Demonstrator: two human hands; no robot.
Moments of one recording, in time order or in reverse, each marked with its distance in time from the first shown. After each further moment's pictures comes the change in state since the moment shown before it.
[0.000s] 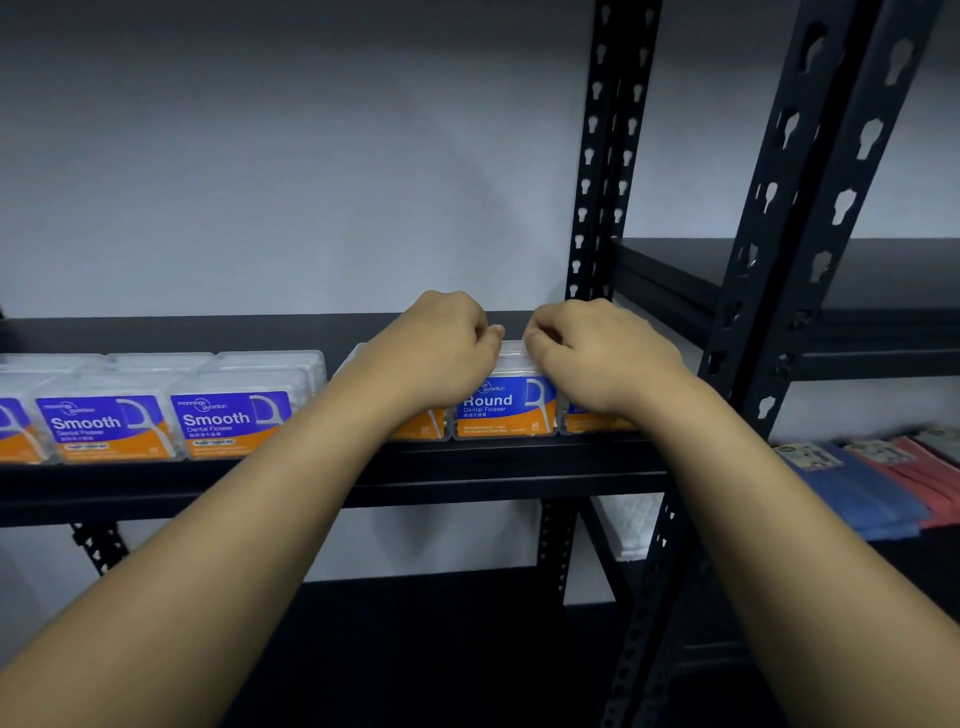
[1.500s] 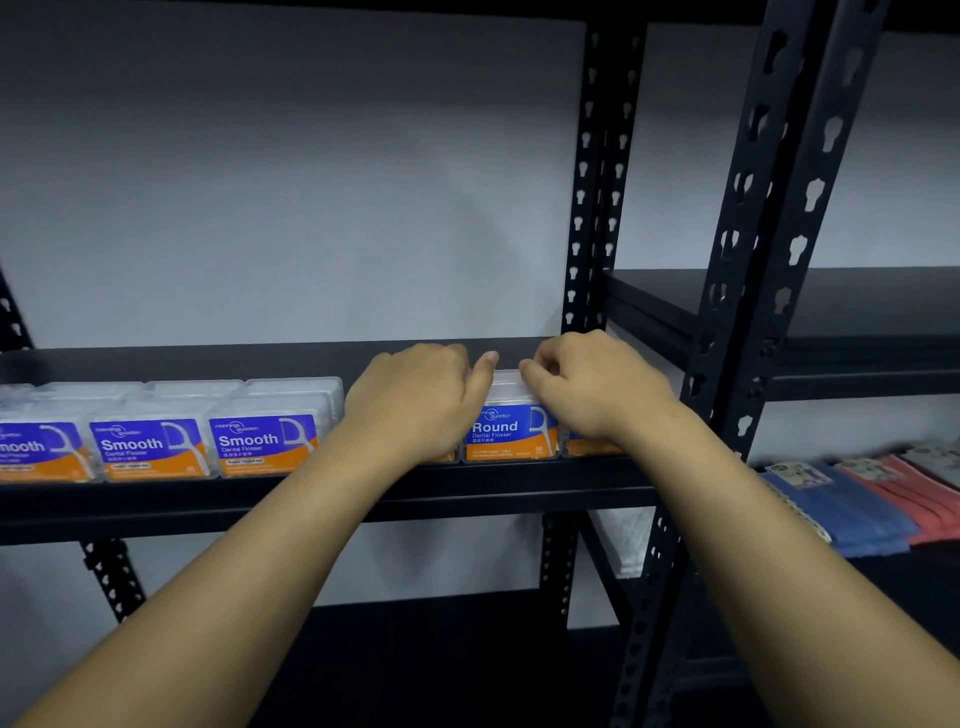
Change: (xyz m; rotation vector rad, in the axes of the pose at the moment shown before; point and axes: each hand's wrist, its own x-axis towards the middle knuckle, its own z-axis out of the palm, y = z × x) left_hand -0.029 -0.006 0.002 0.324 0.179 0.028; right_hand -0.008 -0.005 -0.002 0.021 0.002 0.042
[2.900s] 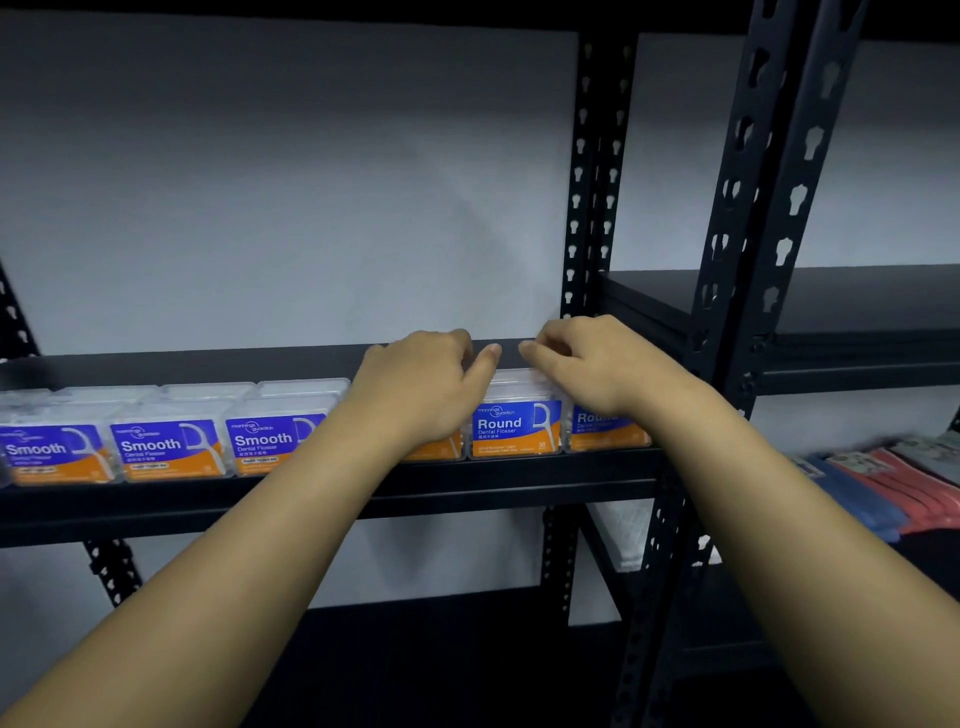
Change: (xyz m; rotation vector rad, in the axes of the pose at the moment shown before) left_hand -0.002 -0.001 -0.020 -0.060 -0.065 -0.032; right_hand 0.000 -0.001 -0.019 0.042 -0.006 -0.076
